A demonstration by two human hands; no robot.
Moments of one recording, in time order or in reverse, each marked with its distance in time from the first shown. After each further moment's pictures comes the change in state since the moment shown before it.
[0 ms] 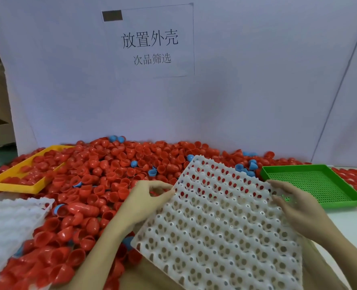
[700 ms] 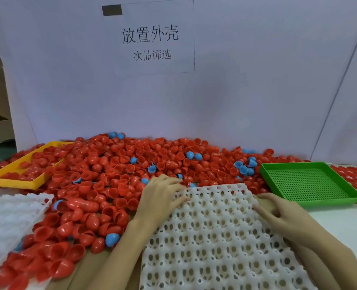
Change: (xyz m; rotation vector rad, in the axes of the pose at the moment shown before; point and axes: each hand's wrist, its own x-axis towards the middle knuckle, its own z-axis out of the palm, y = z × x) left_hand 0.015 -0.005 0.042 0.721 0.078 0.344; right_hand -0.010 -0.005 0.015 -0.168 -0.310 0.049
